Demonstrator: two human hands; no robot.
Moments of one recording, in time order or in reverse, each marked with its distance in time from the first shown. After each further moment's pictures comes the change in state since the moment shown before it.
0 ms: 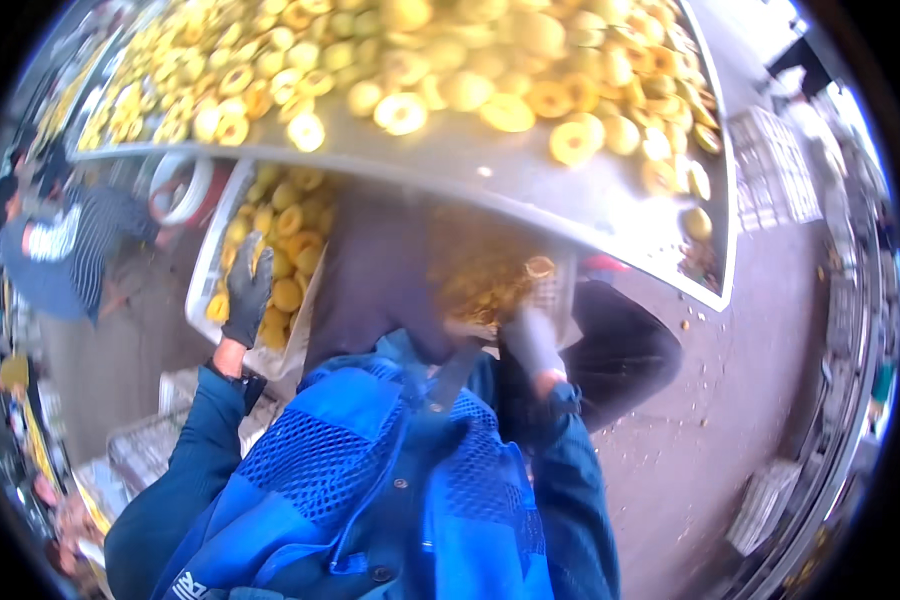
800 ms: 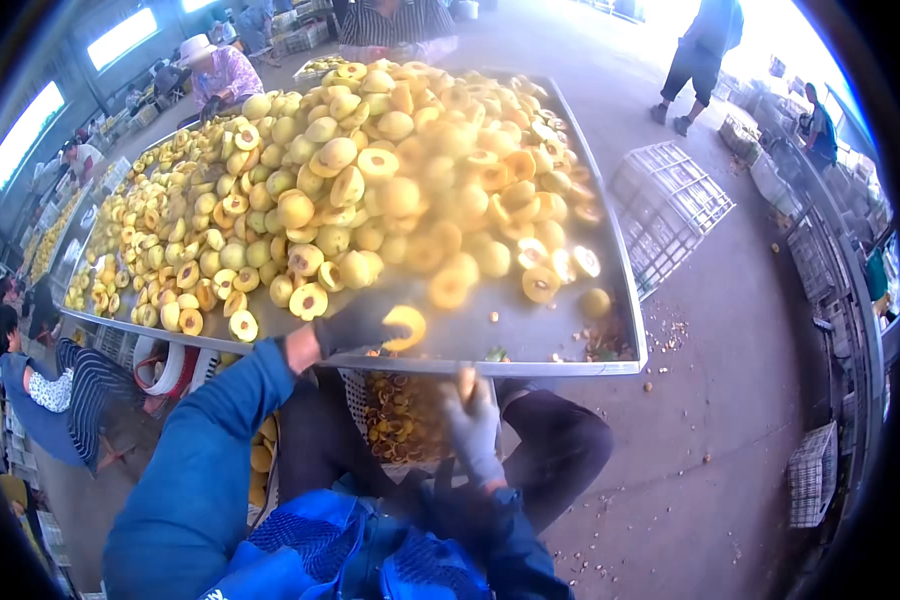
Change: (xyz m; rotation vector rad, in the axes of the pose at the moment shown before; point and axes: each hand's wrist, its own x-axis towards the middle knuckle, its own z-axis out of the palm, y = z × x) left_hand 0.200 0.274 0.159 -0.521 -0.931 0.673; right_hand 0.005 -0.029 -0.084 0.940 0.745 -0.079
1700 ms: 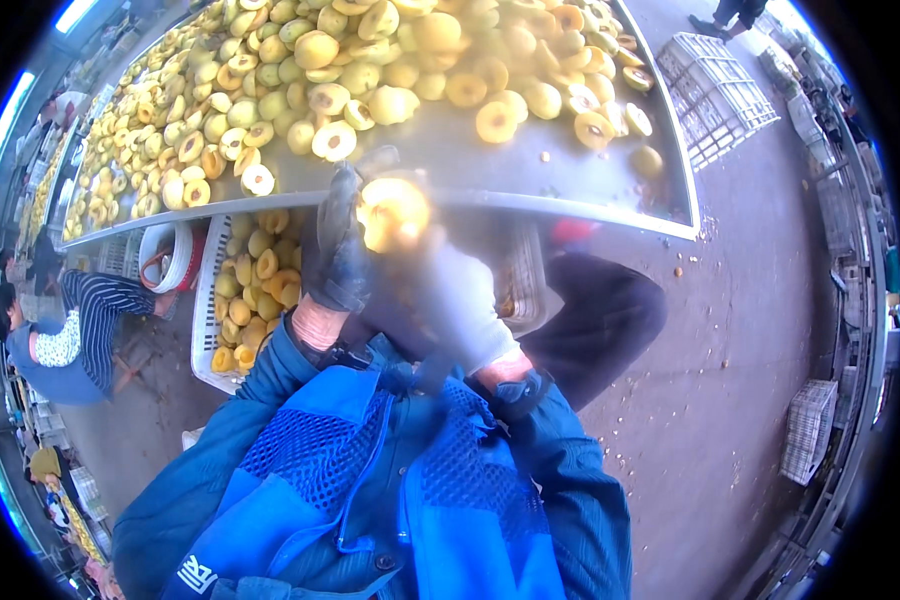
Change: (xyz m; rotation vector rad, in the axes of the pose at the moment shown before) left_hand -0.097 0.107 0.053 -0.650 0.832 -0.138; right_hand -0.043 -0.119 0.045 -0.770 -0.533 -0.320
